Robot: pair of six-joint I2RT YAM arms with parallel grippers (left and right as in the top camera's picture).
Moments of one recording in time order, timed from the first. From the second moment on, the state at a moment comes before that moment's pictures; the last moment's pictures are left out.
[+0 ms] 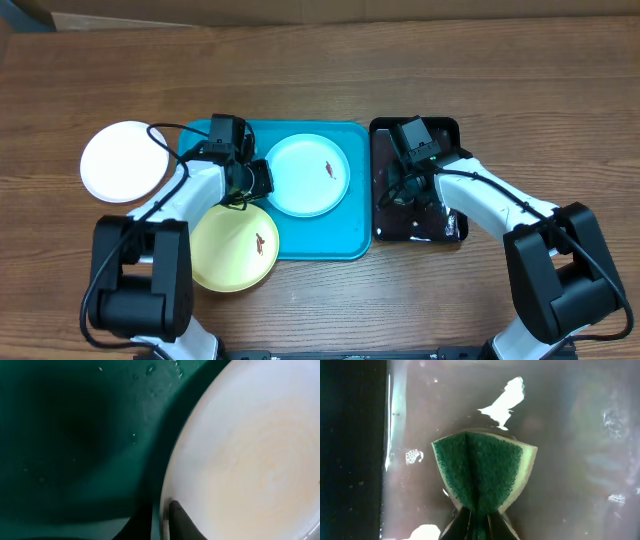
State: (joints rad) left arm -0.11 1.80 1.01 -0.52 0.21 -0.36; right arm 0.41 1.81 1.07 -0.51 0.09 0.33
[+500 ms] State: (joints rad) left arm -0.11 1.82 1.06 -0.55 0.21 -0.36; right arm 0.41 1.81 1.15 -0.59 0.10 0.31
